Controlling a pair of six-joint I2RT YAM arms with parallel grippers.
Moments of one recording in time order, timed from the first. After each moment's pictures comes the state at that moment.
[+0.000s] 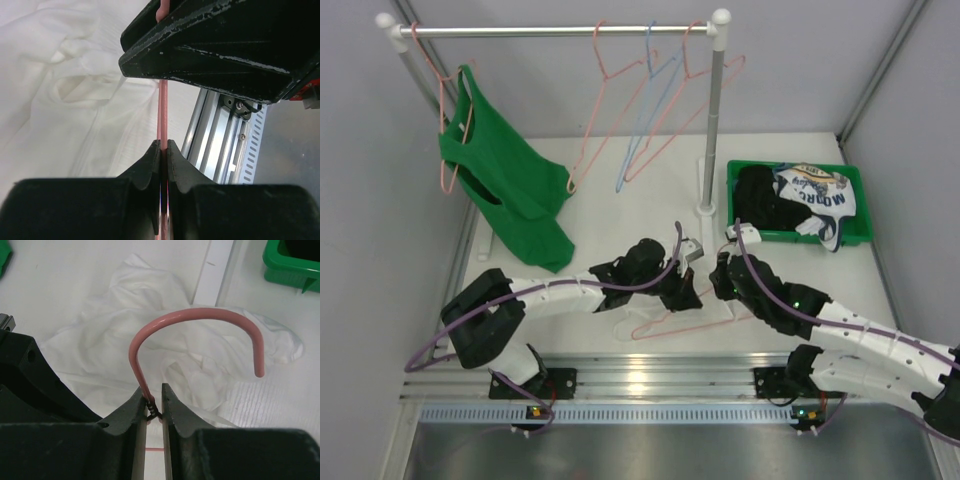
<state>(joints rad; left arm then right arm) -0.98 1.53 0.80 0.24 0.47 -0.36 0.94 0.86 0.62 -0.37 0.45 0.55</state>
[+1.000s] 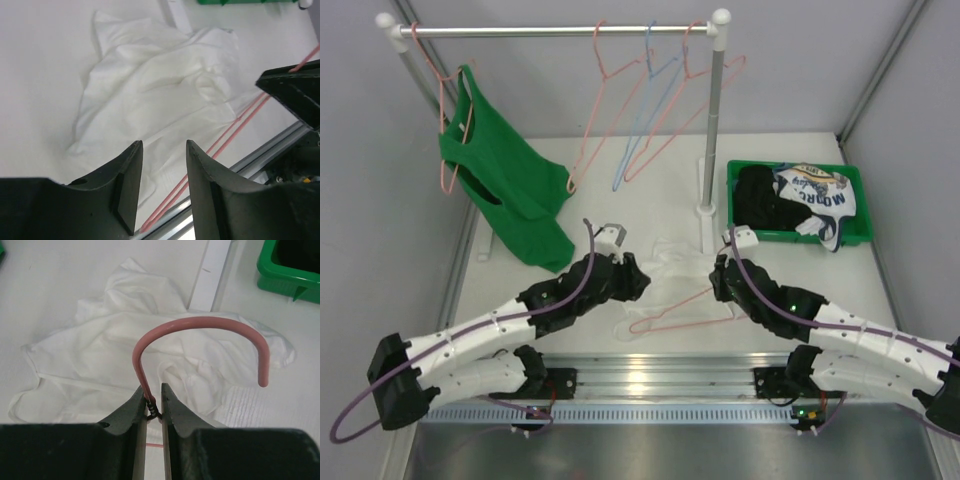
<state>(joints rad) -0.98 1.00 0.69 -0.15 -0.21 -0.64 0.99 0.87 0.60 -0.34 0.52 0.52</state>
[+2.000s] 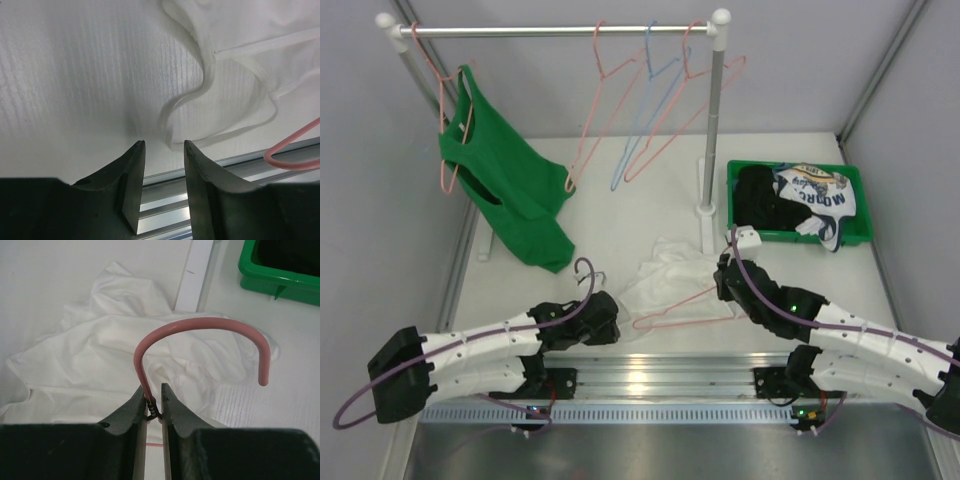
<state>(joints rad) -1.05 0.95 0.43 -0.52 -0.25 -1.04 0.99 0.86 0.59 -0.36 0.58 0.52</state>
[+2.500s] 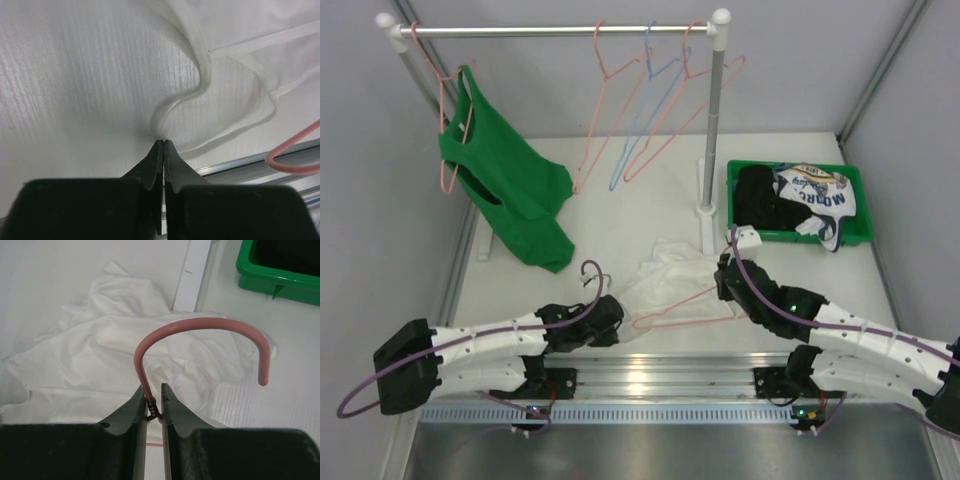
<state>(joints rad) -1.11 1.03 0.42 -0.45 -0.28 -1.05 0.99 0.86 0.60 -0.37 0.58 0.53</state>
